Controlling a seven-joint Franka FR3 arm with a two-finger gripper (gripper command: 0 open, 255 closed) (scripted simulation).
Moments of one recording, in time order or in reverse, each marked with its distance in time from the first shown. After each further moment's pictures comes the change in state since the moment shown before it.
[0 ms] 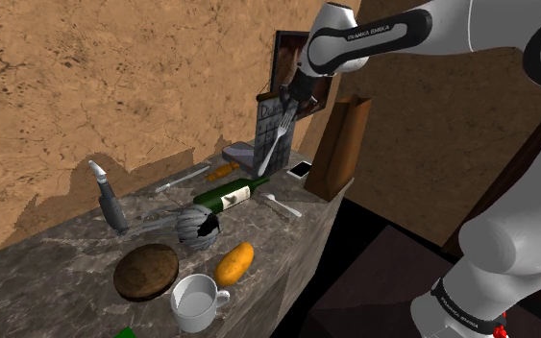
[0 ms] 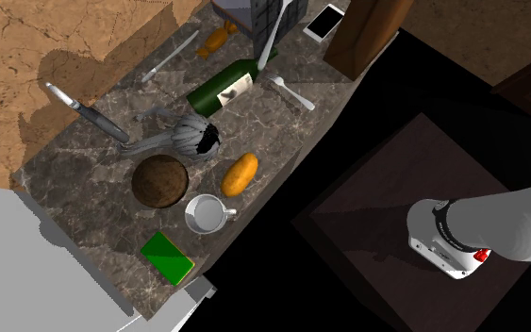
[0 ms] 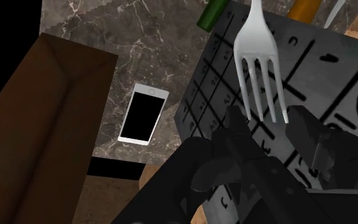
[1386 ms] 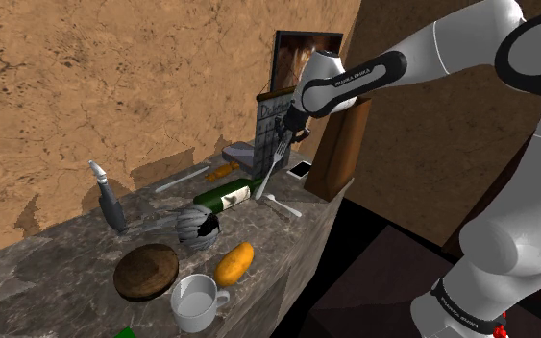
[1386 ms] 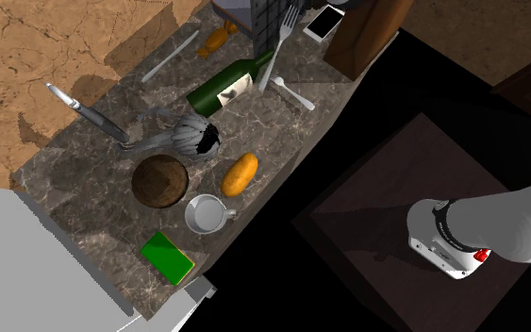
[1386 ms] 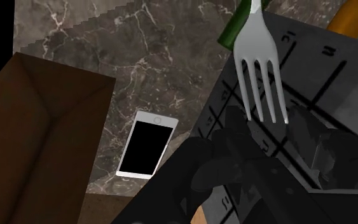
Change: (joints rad) arm 0.023 0.116 -0.023 -0.155 -0.093 0.256 0.060
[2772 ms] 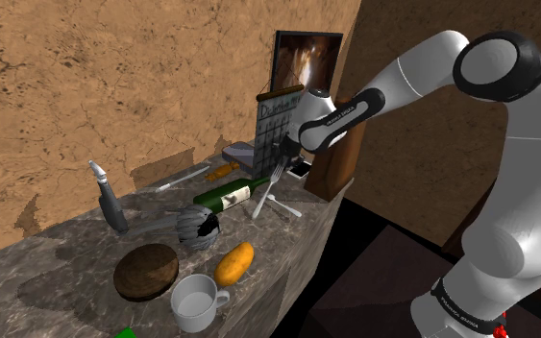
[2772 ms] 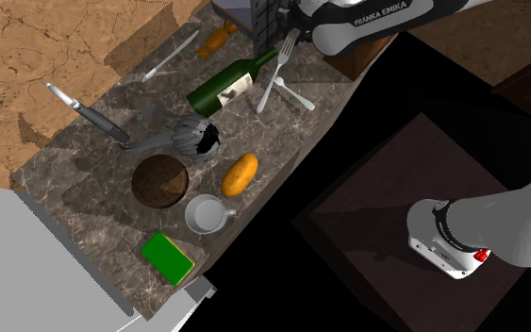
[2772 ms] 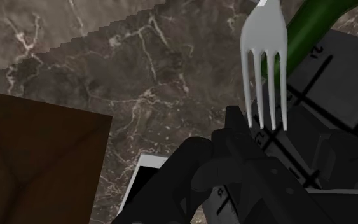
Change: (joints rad) arm 0.073 0.188 -0.097 -0.053 -0.159 0.228 0.108
